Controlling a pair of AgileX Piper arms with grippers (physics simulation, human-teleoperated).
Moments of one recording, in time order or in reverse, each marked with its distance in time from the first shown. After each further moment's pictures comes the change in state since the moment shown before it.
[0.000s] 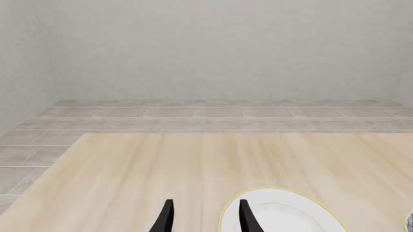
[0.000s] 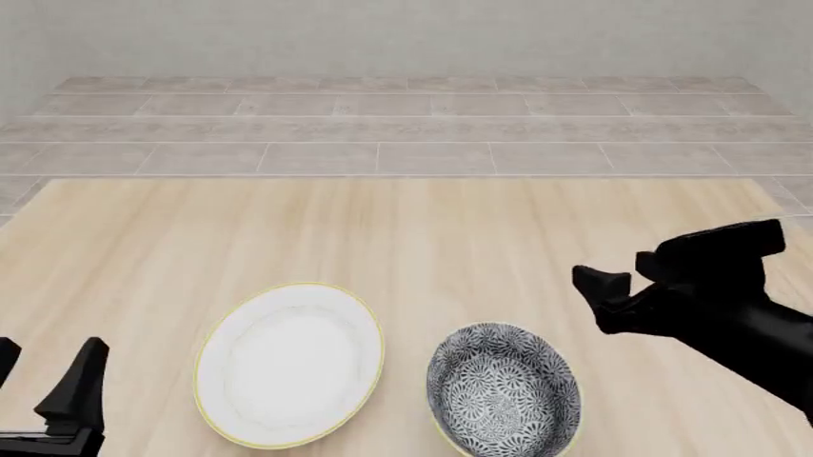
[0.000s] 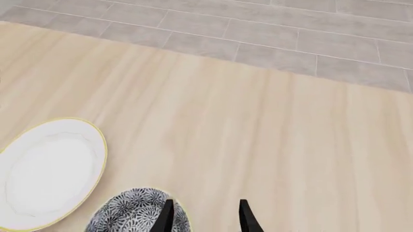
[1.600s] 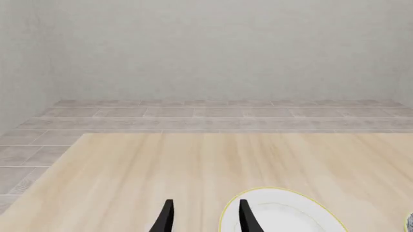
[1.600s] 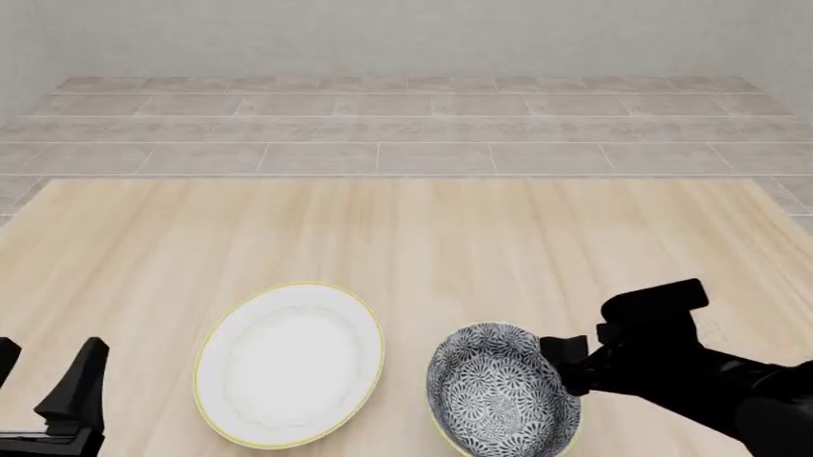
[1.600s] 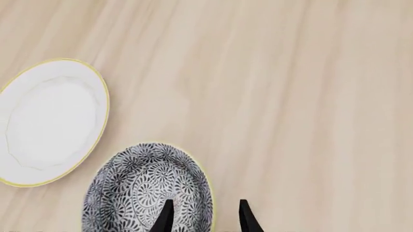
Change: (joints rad) left arm 0.000 0.000 0.000 0.000 0.000; right arm 0.102 0.134 0.114 0.003 0.110
